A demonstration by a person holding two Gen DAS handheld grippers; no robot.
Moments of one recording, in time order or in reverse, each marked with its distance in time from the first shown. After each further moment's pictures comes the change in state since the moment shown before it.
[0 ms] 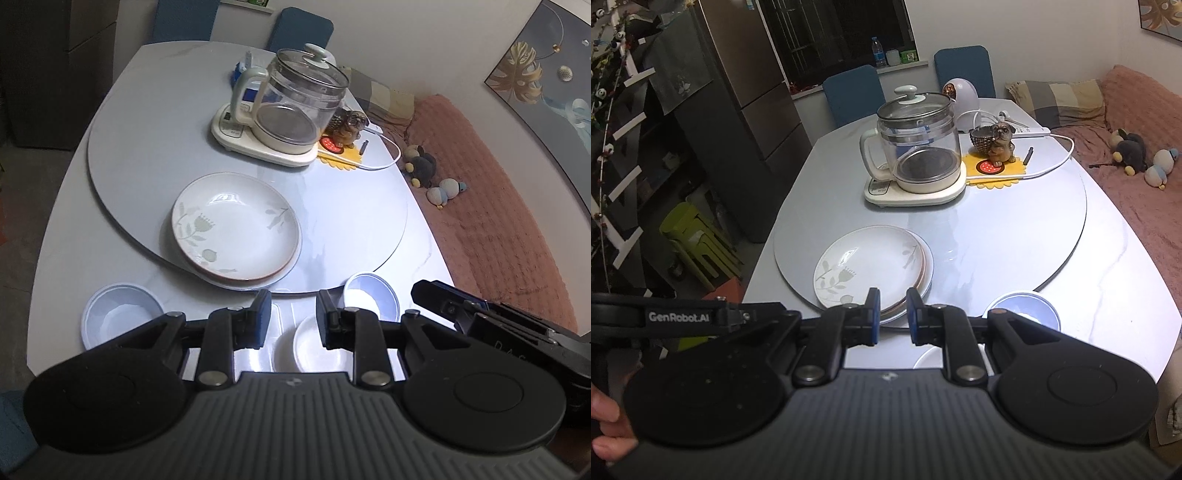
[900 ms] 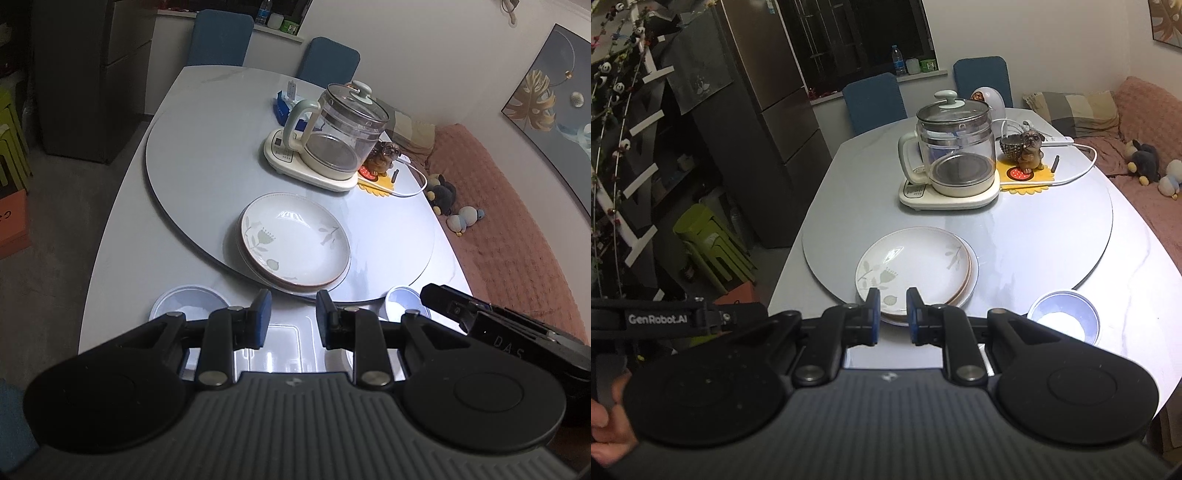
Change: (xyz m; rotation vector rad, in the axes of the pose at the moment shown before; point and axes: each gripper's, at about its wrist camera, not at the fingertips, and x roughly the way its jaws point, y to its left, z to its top) left arm -0.067 0.066 -0.032 -0.047 -0.103 0.060; right arm -0.003 0.068 -0.022 -0.042 -0.044 0.021
